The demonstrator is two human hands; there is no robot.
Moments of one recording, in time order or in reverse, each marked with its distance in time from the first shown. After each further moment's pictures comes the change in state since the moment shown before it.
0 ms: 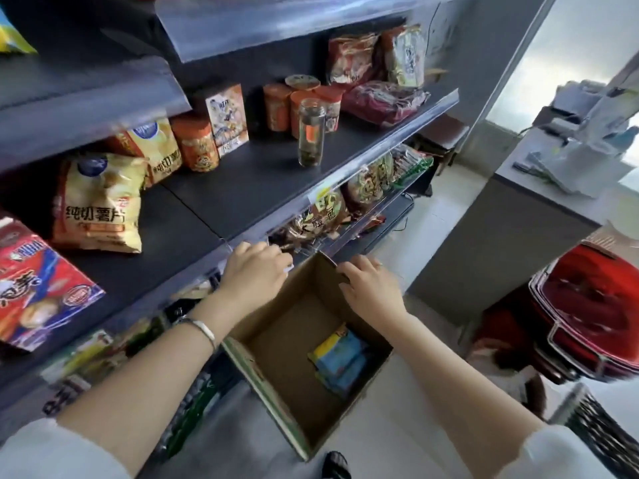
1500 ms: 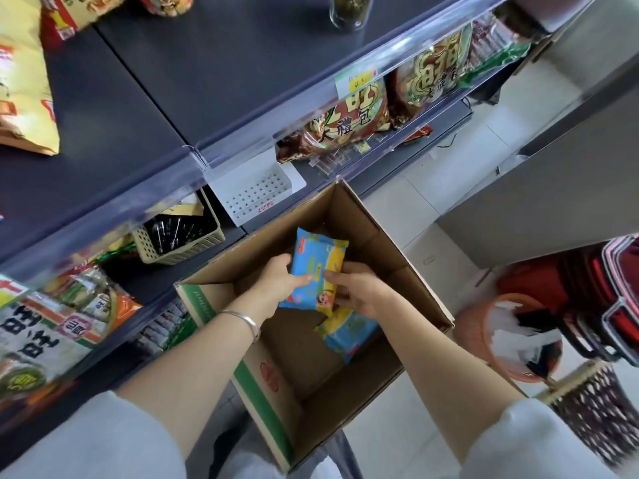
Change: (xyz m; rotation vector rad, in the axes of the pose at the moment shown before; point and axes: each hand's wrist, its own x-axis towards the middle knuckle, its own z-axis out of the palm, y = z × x) left_hand 0.004 0.041 0.196 -1.379 -0.540 -1.072; right_hand 0.032 0.035 0.182 1.449 -0.746 0.926
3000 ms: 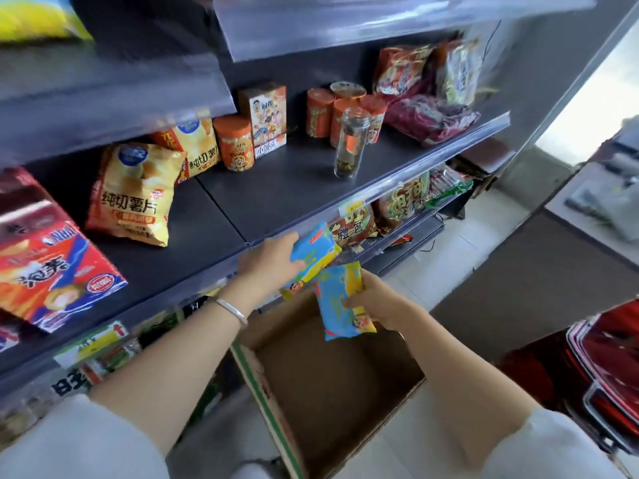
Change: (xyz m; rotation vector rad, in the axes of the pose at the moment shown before) left_hand -0.133 0.139 -0.084 0.919 0.472 0.564; right_hand -0.135 -0.105 0.033 -0.507 -0.011 -0.434
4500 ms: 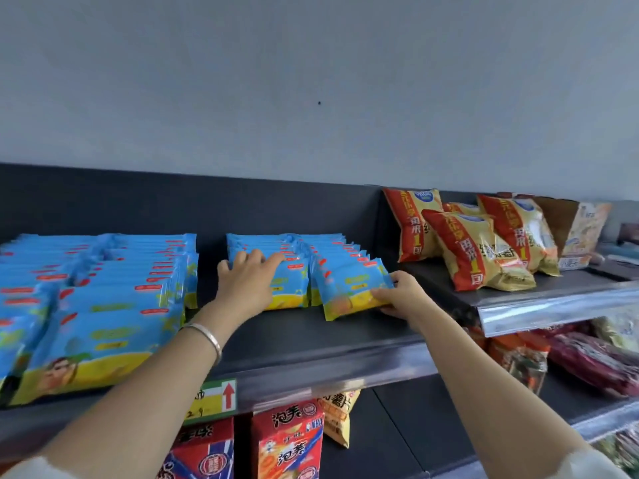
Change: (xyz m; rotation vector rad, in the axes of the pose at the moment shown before) left_hand -0.093 -0.243 -0.342 0.412 0.681 -0.295; right_hand 0.038 -0.385 0.199 -0.067 0.190 -0.565
